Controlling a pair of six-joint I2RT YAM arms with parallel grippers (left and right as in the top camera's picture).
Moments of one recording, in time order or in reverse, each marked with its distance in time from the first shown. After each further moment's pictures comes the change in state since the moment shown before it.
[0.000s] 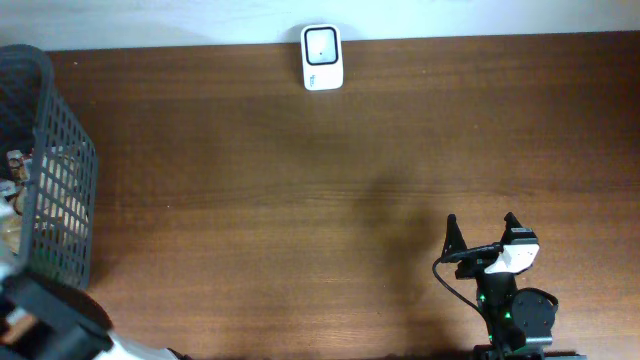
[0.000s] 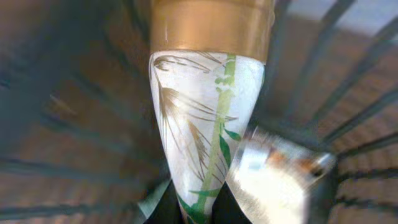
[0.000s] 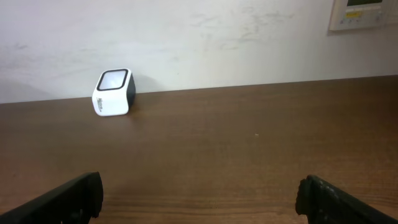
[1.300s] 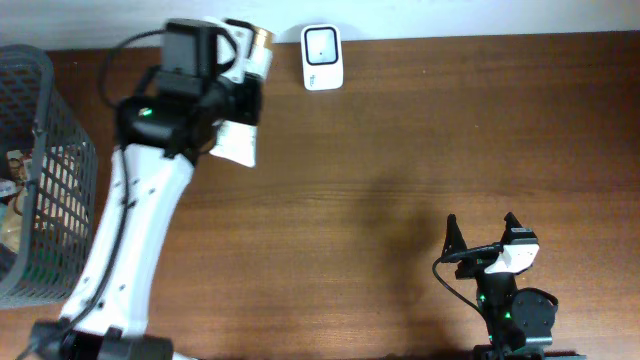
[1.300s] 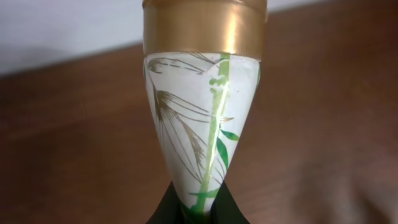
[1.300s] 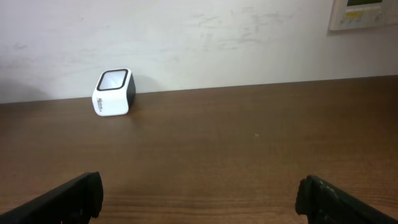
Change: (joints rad) left arm -0.994 -0.161 0.023 -0.250 0.123 -0.248; right arm 0.000 0.000 0.000 0.000 0.000 0.000
